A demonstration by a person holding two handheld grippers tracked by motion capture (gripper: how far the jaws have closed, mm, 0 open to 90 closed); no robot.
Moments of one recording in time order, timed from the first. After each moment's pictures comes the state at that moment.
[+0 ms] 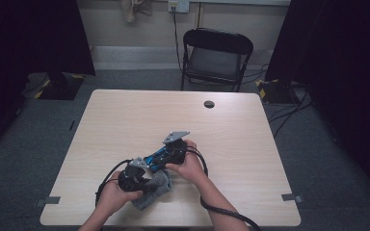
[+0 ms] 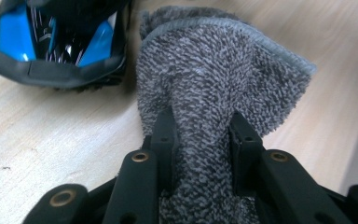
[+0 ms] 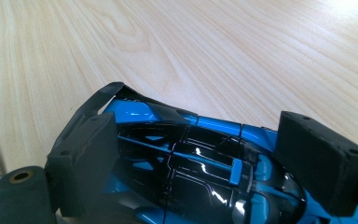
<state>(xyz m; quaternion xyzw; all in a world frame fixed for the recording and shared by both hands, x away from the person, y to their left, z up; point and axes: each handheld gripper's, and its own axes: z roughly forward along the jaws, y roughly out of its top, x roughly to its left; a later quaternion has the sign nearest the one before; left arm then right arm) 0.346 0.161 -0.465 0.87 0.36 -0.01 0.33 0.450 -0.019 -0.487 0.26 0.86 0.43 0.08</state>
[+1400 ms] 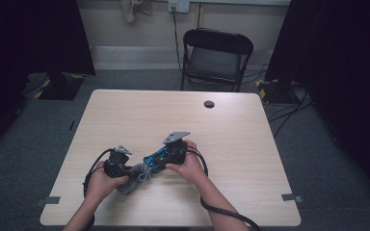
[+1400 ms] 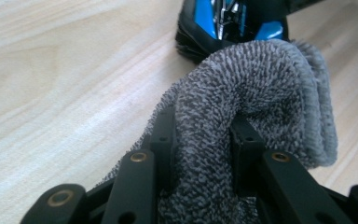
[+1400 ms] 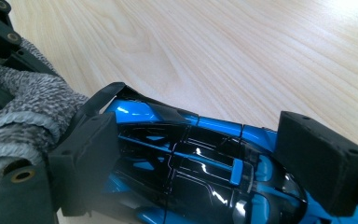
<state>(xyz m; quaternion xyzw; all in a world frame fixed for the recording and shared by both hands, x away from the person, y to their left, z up) 0.382 0.212 -0.469 0.85 0.44 0.03 0.29 0.449 -0.020 -0.488 0.26 0.86 0.43 0.08</state>
